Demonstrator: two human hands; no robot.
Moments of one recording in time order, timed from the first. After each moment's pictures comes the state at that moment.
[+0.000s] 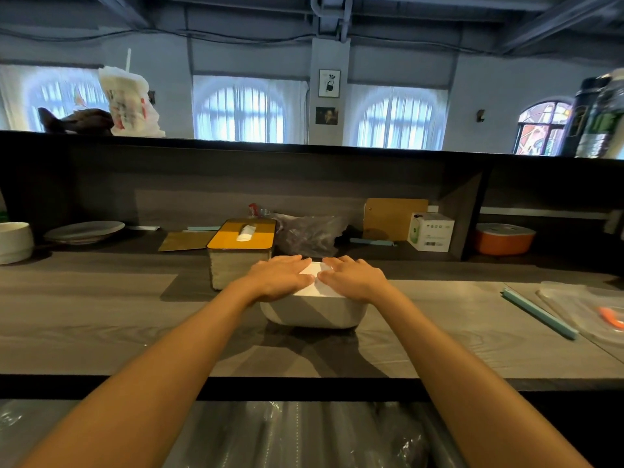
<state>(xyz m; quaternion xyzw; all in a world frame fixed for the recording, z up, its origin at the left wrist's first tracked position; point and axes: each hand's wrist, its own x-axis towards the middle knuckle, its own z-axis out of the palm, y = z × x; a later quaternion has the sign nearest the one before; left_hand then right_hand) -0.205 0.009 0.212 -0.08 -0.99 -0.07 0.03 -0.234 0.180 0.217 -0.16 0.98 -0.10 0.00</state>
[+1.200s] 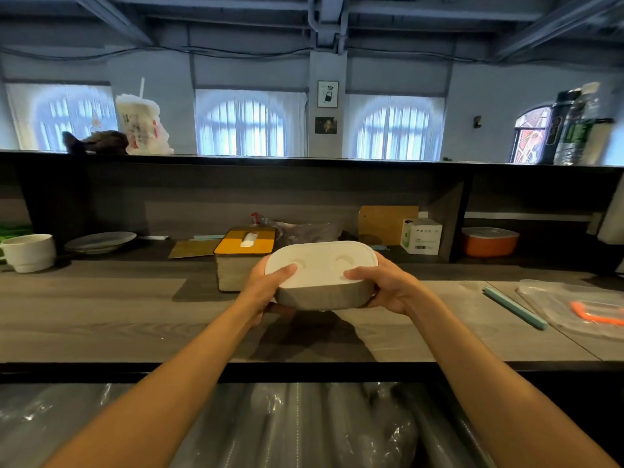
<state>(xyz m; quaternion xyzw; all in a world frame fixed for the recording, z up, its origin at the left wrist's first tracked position) -0.147 0.021 0.205 0.08 -0.70 -0.70 0.10 -0.179 0.241 0.237 -0.04 0.72 -0.67 0.14</state>
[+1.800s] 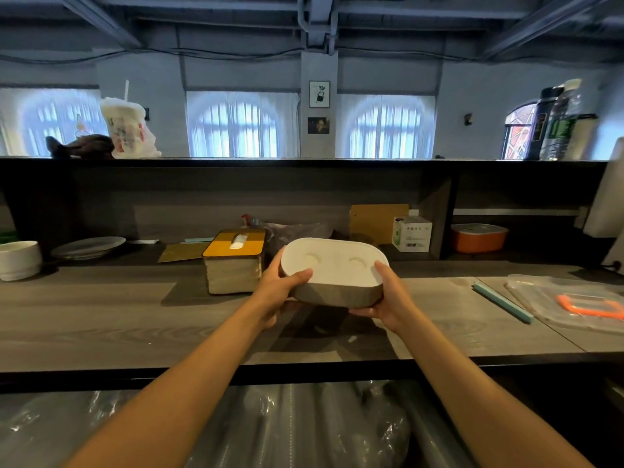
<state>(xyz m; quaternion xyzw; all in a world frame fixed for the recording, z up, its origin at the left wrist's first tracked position) -0.155 0.057 0.203 0.02 -0.68 -0.73 0.07 -0.176 0.260 0.207 0.09 0.56 -0.82 0.08</state>
